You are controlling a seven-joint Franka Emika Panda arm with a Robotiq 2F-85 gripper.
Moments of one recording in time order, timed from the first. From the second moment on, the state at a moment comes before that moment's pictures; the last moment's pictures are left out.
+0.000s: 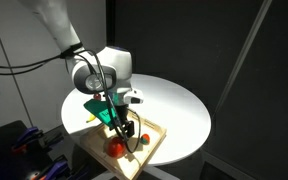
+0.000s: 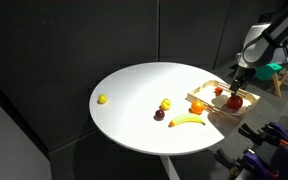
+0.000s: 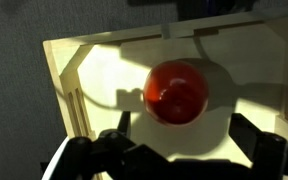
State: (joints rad) arm -0.22 0.16 -0.23 -2.59 -0.09 2.74 -0.26
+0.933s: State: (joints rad) arm -0.22 0.19 -0.23 -2.59 -0.09 2.74 -0.26
